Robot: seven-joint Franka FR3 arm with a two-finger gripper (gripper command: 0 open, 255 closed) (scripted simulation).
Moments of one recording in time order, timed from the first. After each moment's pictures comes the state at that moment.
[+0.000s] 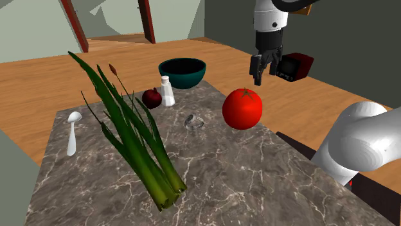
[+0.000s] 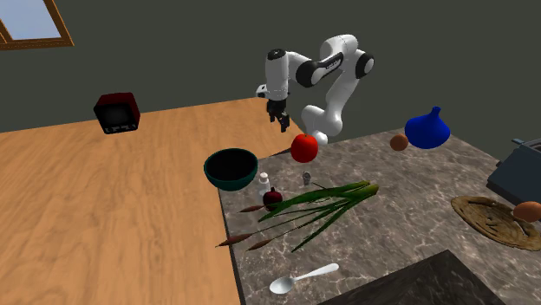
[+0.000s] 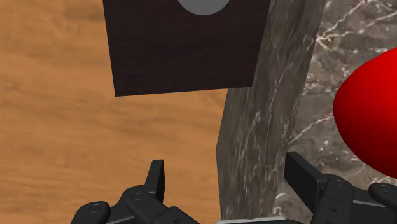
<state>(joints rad) 0.02 -0.75 0.06 -2.42 -0.06 1.55 0.11</state>
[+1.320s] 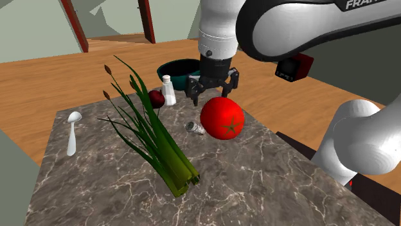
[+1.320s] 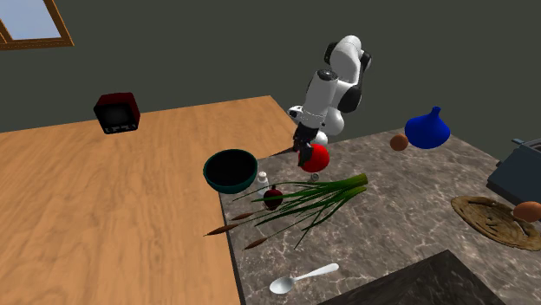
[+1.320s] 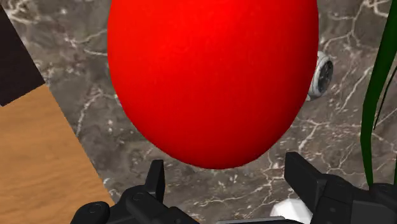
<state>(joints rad) 0.23 -0.58 0.37 -2.38 0.02 1.95 0.99</state>
